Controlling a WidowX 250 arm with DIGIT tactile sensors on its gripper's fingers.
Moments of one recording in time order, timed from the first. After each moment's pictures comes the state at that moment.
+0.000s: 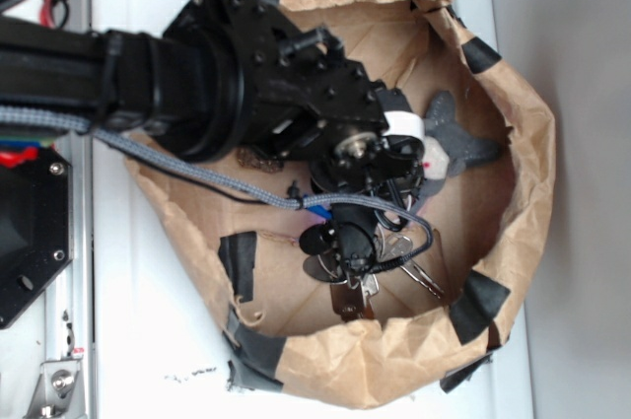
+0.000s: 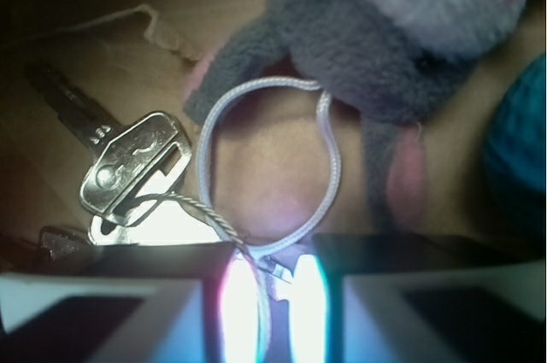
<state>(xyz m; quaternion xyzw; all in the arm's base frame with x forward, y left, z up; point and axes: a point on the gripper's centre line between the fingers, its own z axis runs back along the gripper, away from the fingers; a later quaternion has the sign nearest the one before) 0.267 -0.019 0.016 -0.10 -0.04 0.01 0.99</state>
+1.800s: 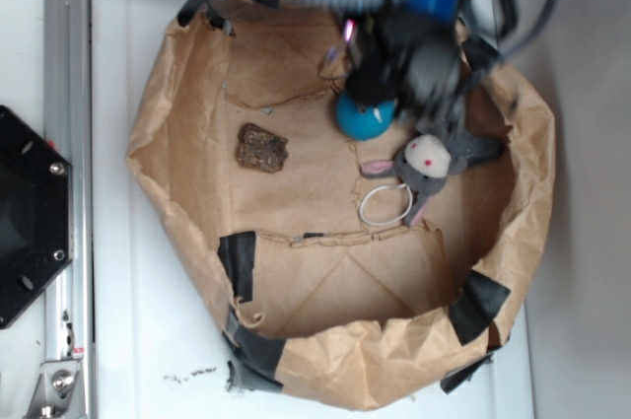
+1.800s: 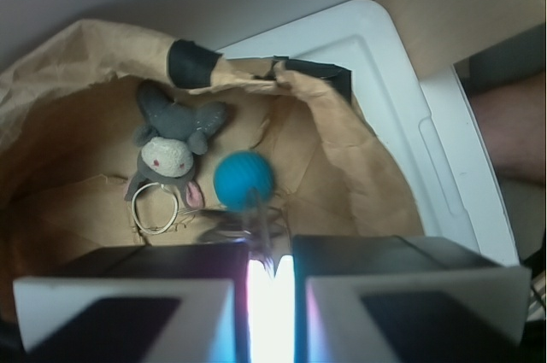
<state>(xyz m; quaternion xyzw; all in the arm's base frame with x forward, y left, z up) 0.274 0.041 0.162 0.03 0.00 0.14 0.99</state>
